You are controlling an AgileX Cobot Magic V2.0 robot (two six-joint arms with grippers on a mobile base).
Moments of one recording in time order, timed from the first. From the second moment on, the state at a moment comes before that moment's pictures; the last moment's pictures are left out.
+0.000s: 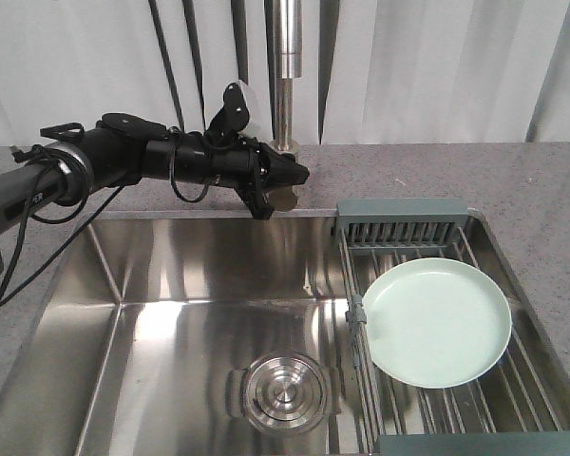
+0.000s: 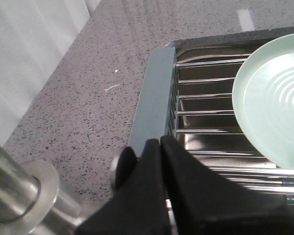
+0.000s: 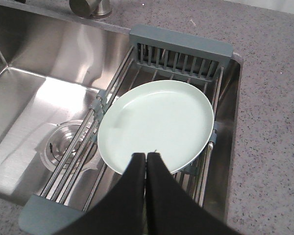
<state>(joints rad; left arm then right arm) -0.27 2.29 -1.91 -1.37 0.93 1.79 0.26 0.56 -0.61 0.04 0.71 -0.08</state>
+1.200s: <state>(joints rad) -0.25 1.60 -1.51 -0.09 0.81 0.15 0.26 0.56 -0.61 0.04 0.71 -0.08</state>
